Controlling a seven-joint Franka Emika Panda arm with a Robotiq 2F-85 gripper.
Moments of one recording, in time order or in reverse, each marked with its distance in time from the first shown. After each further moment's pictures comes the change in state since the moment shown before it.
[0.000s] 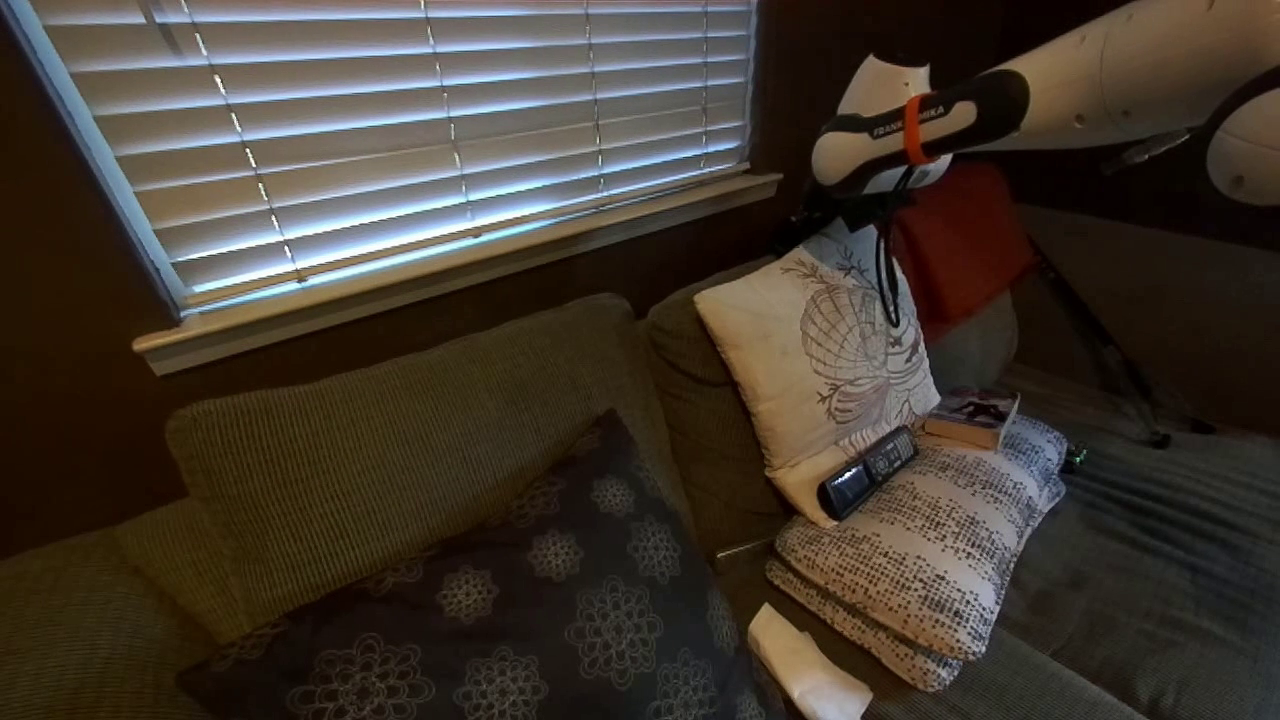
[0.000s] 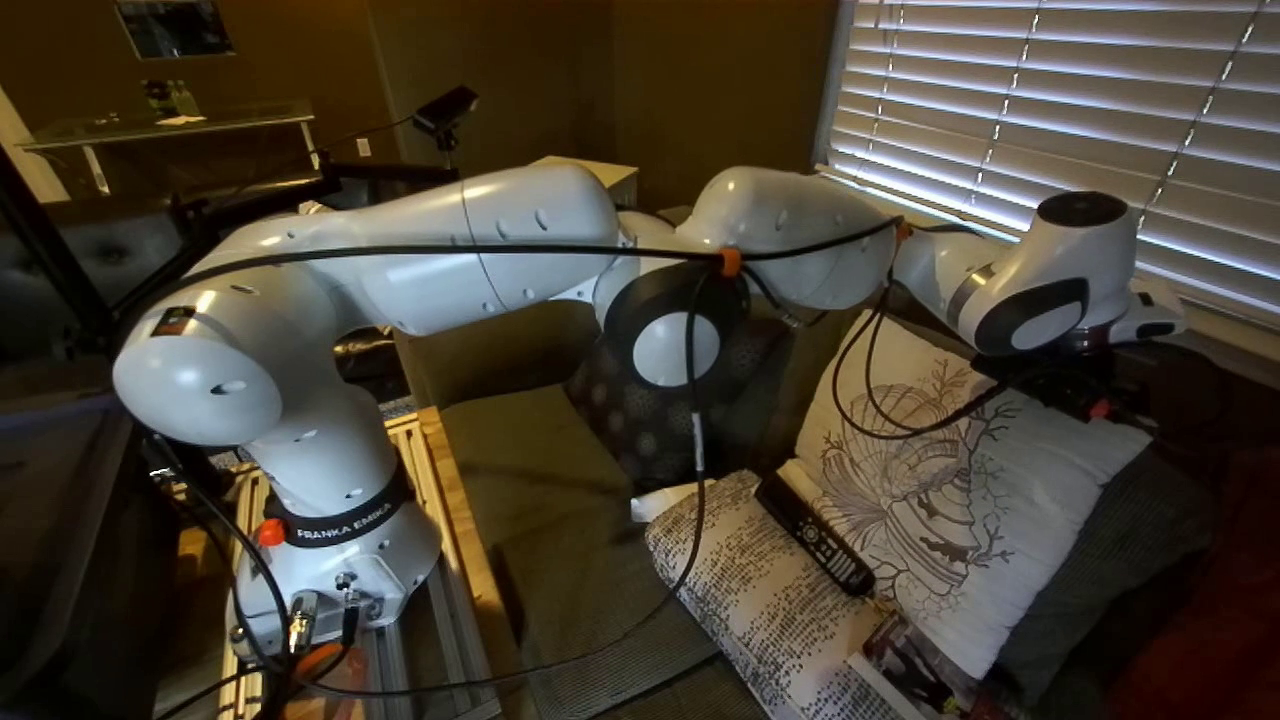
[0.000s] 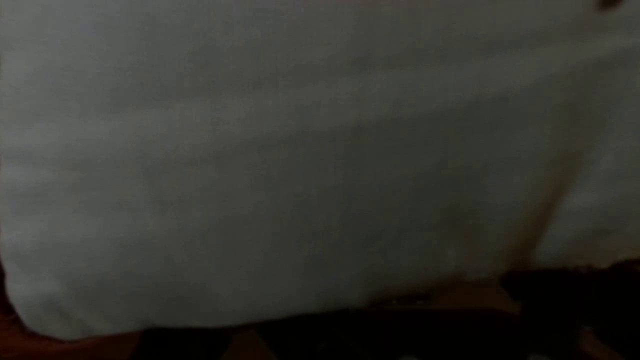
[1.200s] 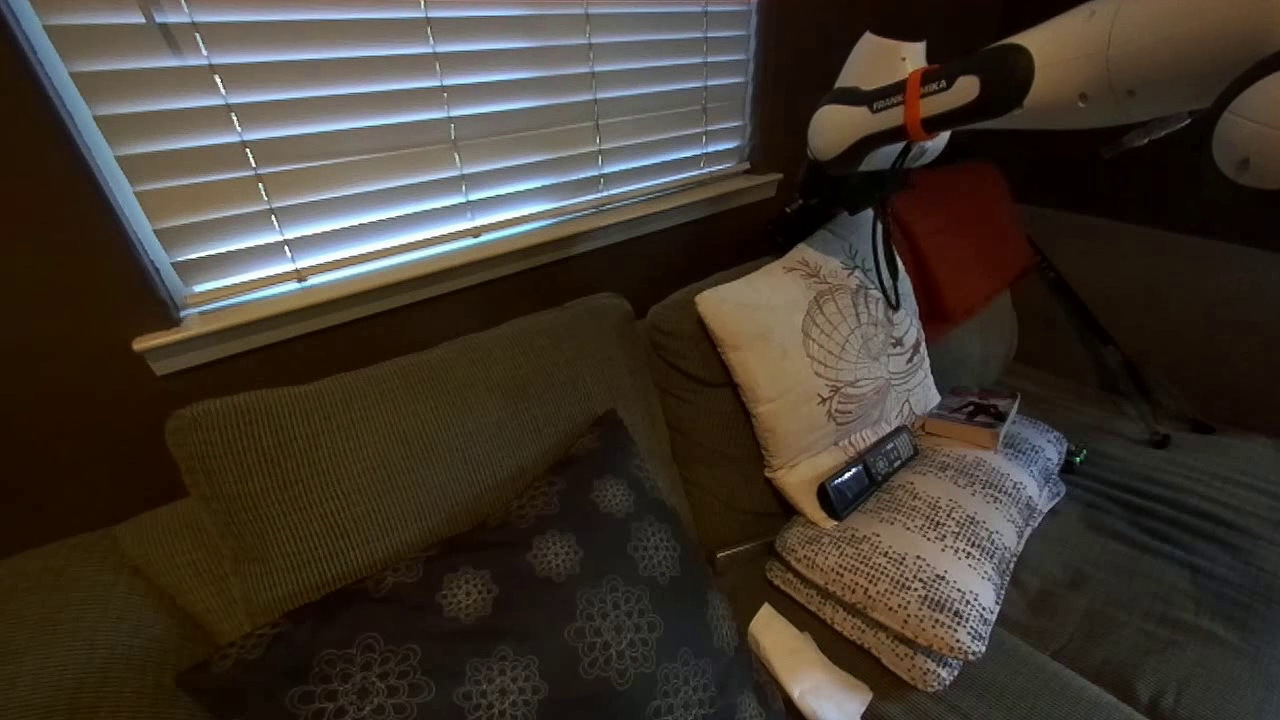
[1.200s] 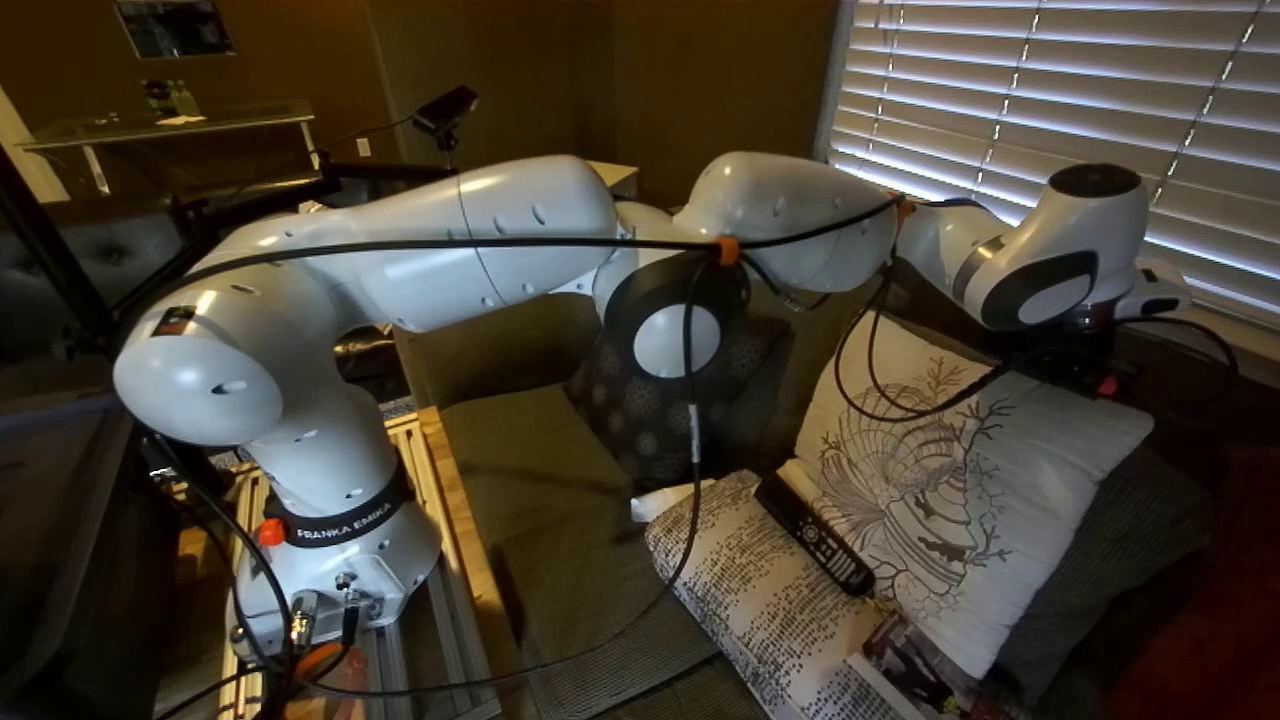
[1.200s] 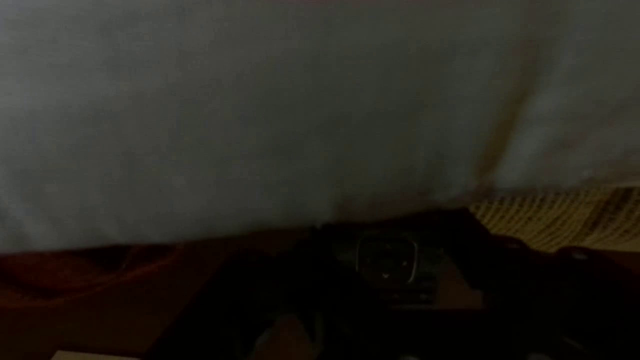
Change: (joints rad) arm 0.003 -0.025 0.027 0.027 0.000 -0.084 -0.046
